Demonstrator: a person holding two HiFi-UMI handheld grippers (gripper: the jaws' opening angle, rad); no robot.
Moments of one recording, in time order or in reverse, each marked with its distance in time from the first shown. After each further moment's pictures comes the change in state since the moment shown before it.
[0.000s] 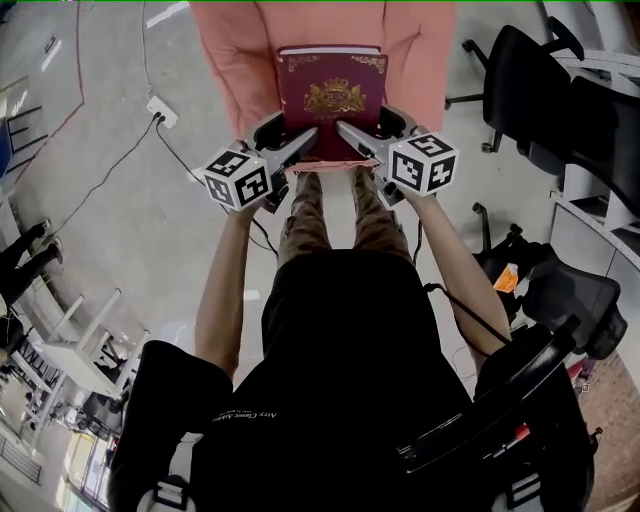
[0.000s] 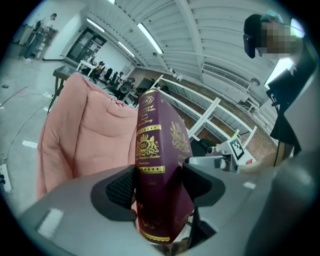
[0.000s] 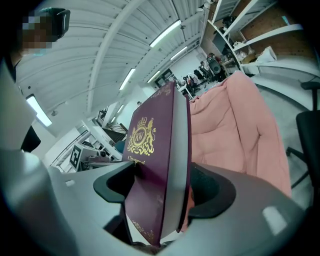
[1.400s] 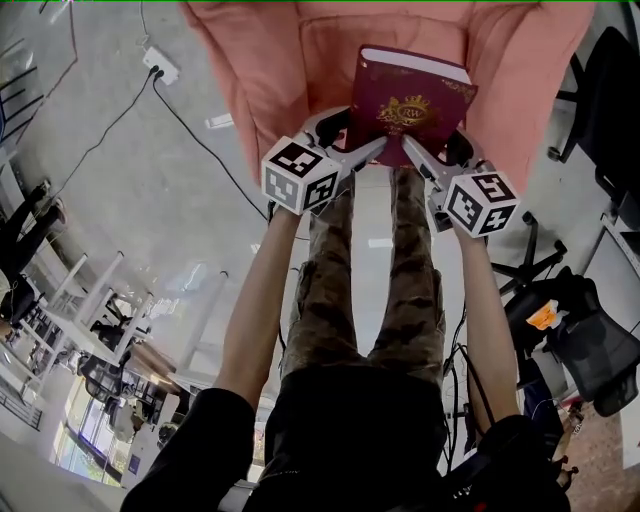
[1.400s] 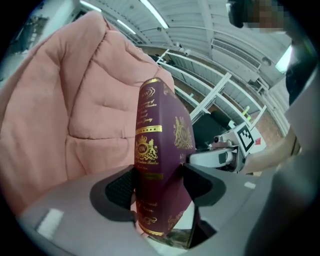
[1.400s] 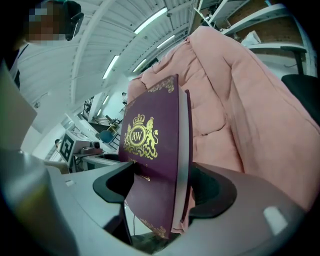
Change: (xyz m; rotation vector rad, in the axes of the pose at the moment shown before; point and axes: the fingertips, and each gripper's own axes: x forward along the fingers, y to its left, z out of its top) left arm 0.094 0.094 -0.189 0.003 0.218 0.041; right arm 0.057 -0.133 -0.172 0.061 0.091 -0.122
